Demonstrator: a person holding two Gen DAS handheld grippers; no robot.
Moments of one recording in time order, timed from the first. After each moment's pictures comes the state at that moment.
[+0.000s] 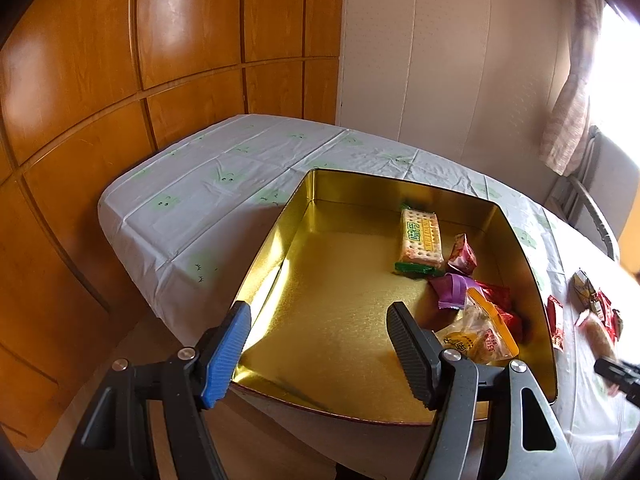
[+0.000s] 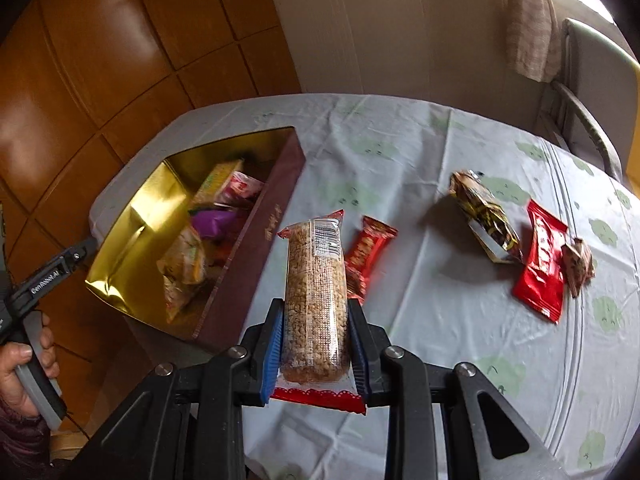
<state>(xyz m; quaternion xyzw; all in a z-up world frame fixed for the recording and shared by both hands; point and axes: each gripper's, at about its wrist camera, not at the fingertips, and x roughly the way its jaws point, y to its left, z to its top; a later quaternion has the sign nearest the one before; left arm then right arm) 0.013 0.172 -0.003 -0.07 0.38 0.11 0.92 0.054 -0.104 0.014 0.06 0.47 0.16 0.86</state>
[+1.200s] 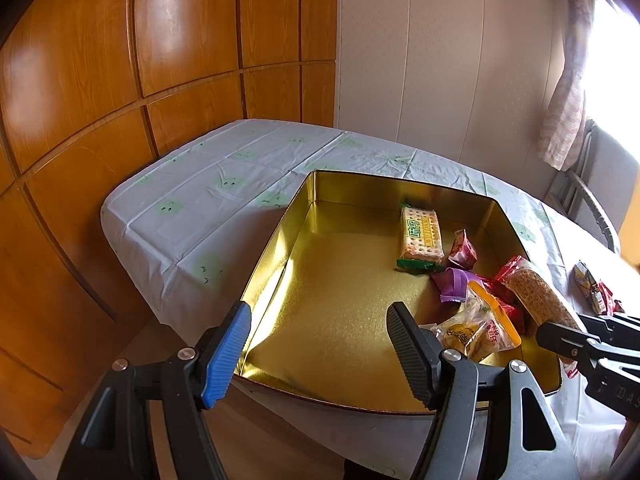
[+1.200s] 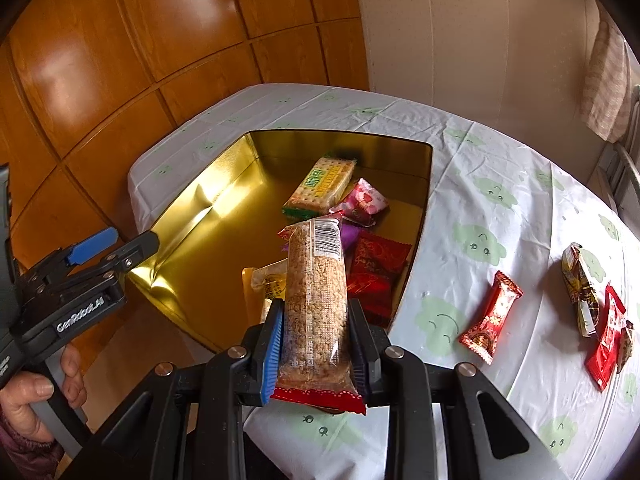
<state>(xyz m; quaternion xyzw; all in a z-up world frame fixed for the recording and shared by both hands) 0.006 0.171 -0.003 -0.05 0.38 0.11 0.92 0.064 0.004 0.010 -0.02 0.47 0.25 0.85</state>
